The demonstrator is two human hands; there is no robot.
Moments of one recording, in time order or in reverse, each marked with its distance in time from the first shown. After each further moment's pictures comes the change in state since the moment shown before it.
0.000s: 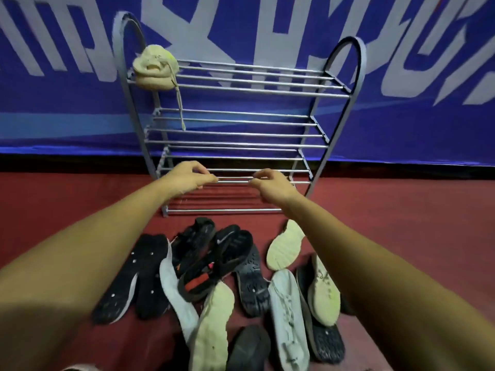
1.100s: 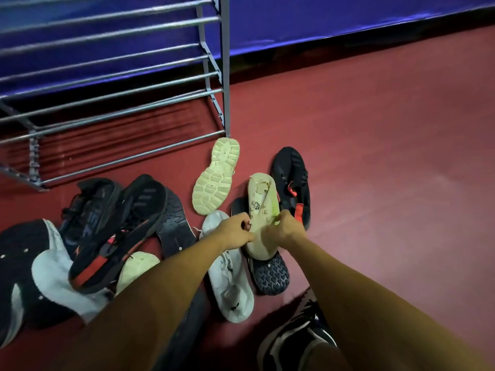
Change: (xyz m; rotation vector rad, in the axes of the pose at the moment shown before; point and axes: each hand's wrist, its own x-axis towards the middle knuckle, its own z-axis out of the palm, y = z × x) left_hand -0.028 -0.056 0.404 0.202 -0.664 -0.151; right_hand -0.060 0.352 -0.049 -0.219 0.017 0.807
